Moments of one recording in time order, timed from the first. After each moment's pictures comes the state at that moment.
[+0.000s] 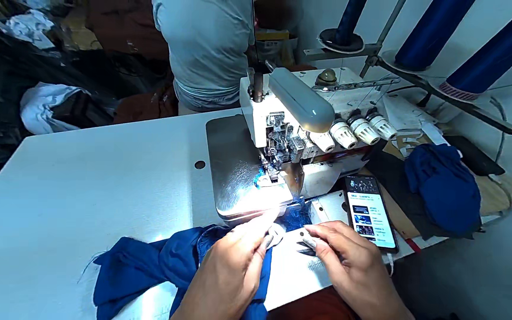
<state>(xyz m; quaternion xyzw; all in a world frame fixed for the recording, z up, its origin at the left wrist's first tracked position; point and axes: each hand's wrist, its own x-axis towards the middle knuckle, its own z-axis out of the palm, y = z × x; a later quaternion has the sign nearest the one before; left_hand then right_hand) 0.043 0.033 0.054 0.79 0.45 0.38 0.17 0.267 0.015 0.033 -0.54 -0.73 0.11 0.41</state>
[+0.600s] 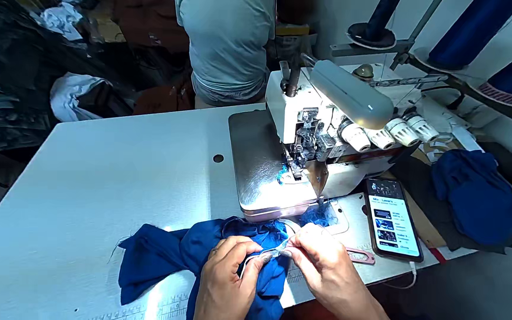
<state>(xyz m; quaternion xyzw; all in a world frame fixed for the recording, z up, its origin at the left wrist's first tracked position) 0.026 0.003 0.012 0.68 0.57 0.44 0.15 0.221 0.026 0.013 -0.47 -0.77 0.20 0.39</state>
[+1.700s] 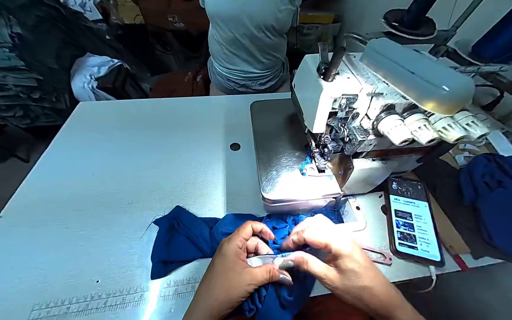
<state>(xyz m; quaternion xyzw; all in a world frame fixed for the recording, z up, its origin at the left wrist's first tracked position) 0.005 0.004 0.025 0.54 0.49 0.44 0.52 0.216 0.037 0.037 -0.36 -0.79 0.37 0.34</state>
